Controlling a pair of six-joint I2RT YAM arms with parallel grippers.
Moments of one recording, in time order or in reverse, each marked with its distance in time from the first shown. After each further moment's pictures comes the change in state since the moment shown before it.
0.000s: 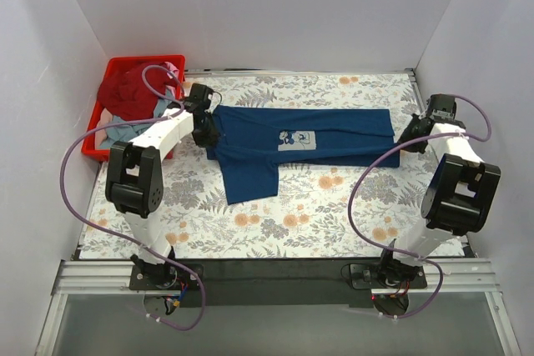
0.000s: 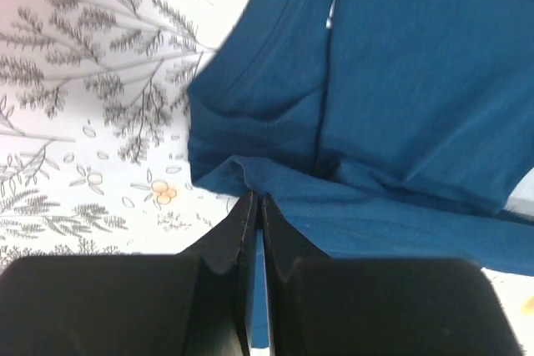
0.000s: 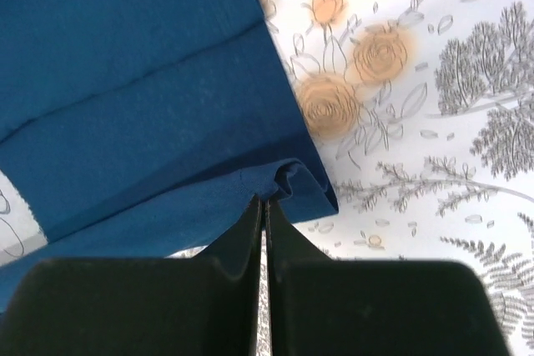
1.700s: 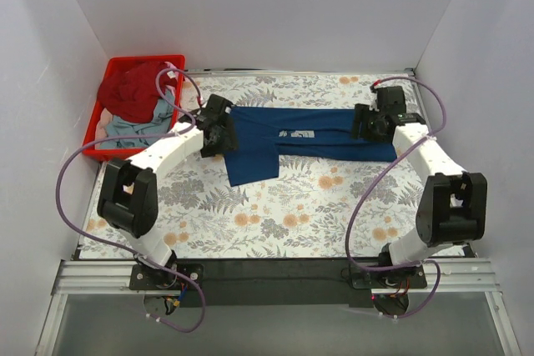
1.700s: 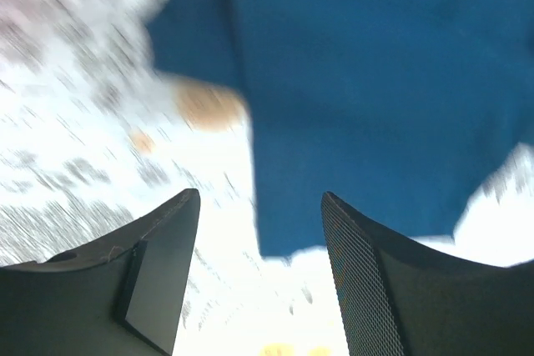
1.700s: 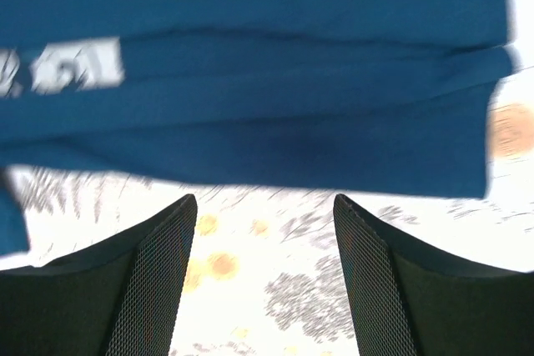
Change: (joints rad) left arm -0.126 -0.107 -0.074 0.023 -0.120 0.008; right arm 0.343 -0.062 0.058 -0.012 0.103 -0.080
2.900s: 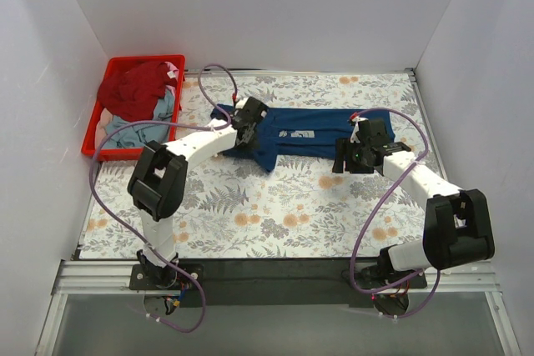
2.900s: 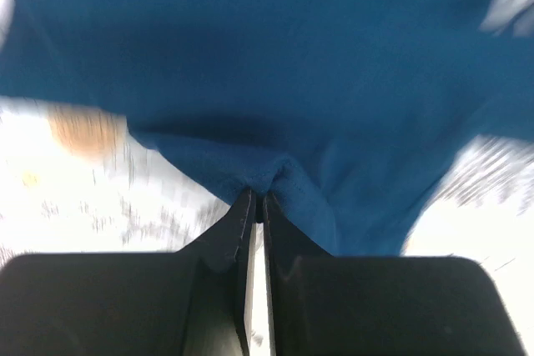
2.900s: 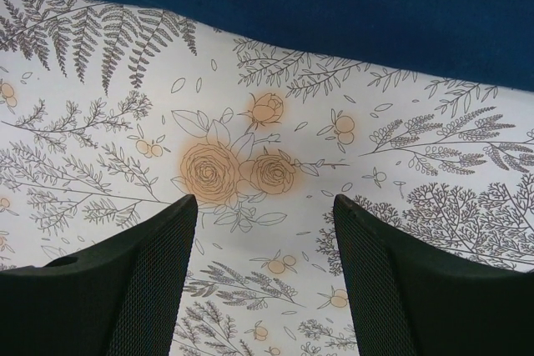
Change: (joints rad) left arm -0.230 0.154 0.064 0.055 -0.139 -0.019; right arm 0.191 -0.195 -0.360 0.079 -0.084 0.002
